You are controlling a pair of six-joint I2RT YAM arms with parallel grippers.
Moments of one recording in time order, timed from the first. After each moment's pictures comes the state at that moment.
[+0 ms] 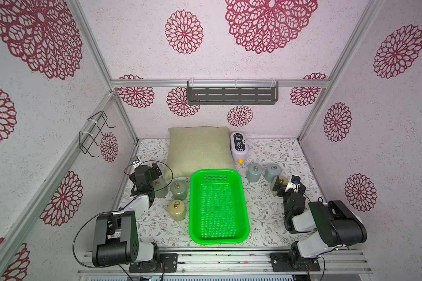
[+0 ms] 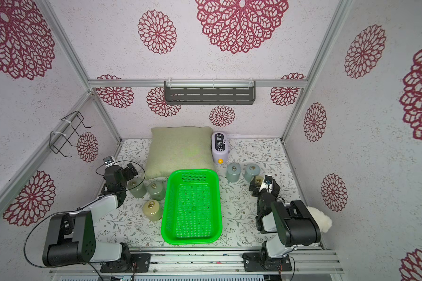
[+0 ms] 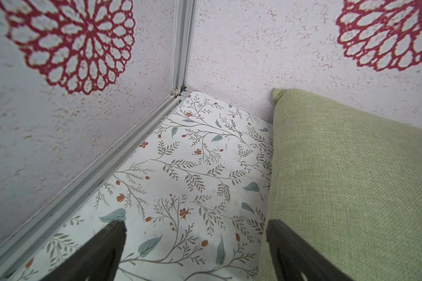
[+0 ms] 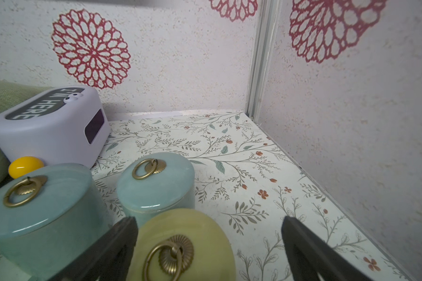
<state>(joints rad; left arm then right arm) 0.12 1.41 0.59 0.46 -0.26 -0.29 0.10 1.55 0.12 1.35 0.31 0.02</state>
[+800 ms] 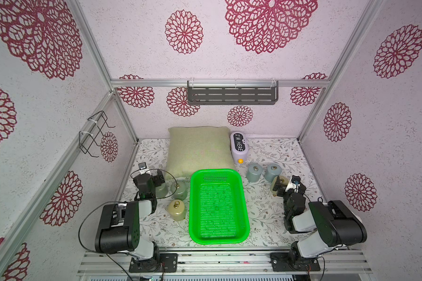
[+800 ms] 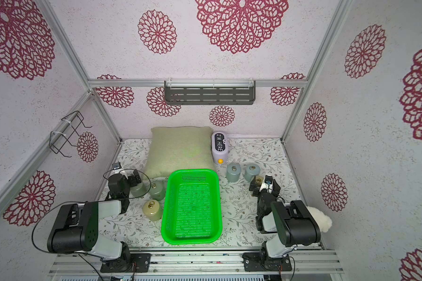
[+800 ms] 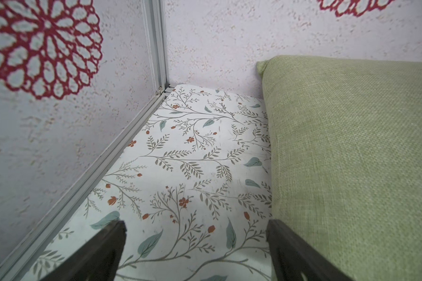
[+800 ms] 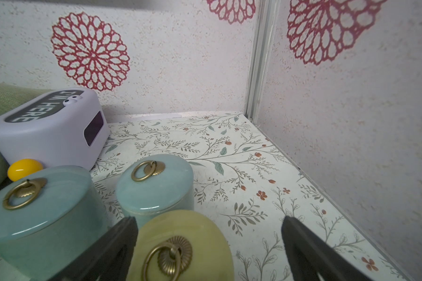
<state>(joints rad) 0.12 1.53 0.43 0.78 -0.20 -0.10 0.10 1.55 0.12 1.35 0.31 0.02</state>
